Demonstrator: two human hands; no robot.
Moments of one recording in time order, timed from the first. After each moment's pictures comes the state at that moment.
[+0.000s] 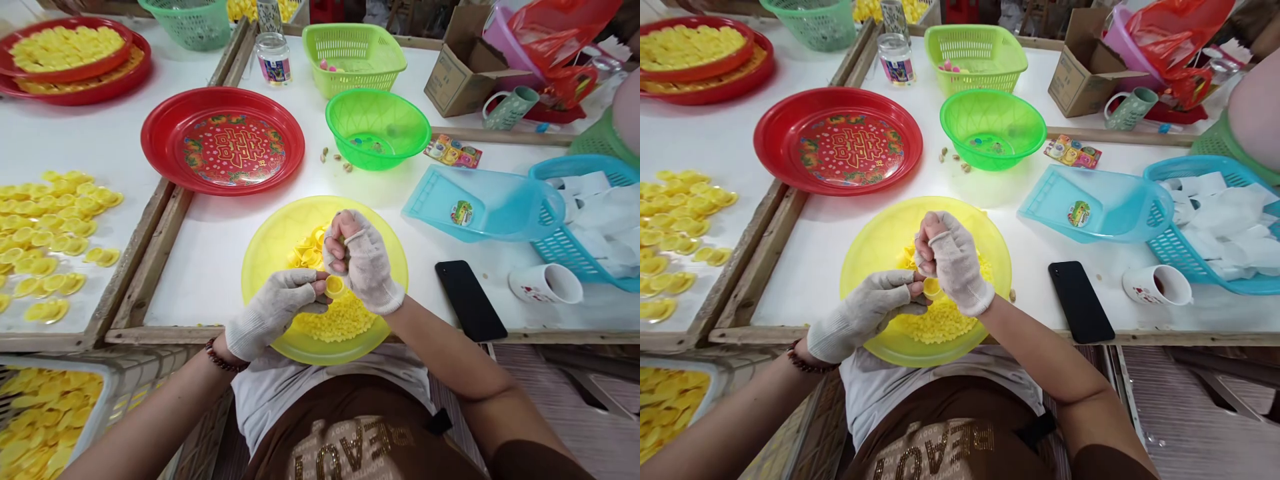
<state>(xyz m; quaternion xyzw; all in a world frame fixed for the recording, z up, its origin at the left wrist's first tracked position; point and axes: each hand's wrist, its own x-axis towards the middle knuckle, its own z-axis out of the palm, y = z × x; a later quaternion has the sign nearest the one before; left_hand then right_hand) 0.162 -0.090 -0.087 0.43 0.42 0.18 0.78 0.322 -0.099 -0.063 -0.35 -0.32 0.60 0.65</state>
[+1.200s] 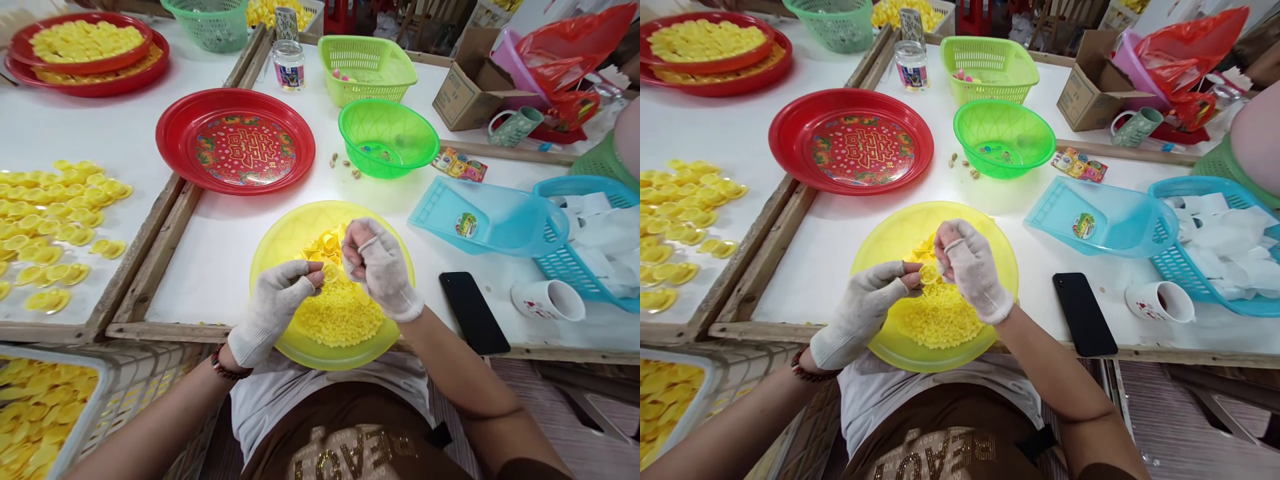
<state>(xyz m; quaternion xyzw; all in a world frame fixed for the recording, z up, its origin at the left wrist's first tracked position) 0.158 -0.092 -0.085 0.49 0.48 0.32 0.65 0.334 -0.104 -0.058 -0.44 -0.39 0.56 0.58</state>
